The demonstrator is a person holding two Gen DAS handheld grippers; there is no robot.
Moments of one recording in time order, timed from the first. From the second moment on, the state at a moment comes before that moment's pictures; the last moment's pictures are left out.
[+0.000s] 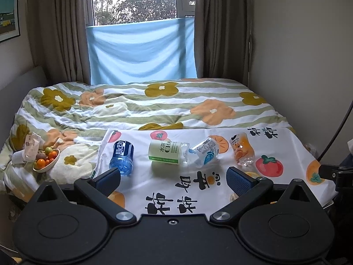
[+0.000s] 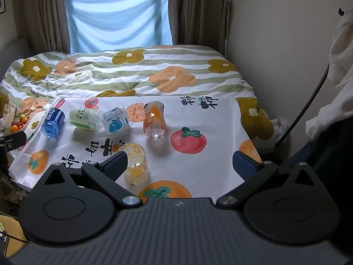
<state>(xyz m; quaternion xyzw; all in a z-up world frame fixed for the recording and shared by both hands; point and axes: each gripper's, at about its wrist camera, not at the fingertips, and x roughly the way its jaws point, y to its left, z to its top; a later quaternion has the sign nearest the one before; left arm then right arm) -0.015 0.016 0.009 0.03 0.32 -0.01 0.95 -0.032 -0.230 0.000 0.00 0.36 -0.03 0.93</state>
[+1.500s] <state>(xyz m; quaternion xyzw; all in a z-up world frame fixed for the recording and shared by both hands) -0.010 0.019 0.008 0.03 0.32 -0.01 0.95 -0.027 -0.225 -0.001 0.01 0.37 -0.02 0.93</state>
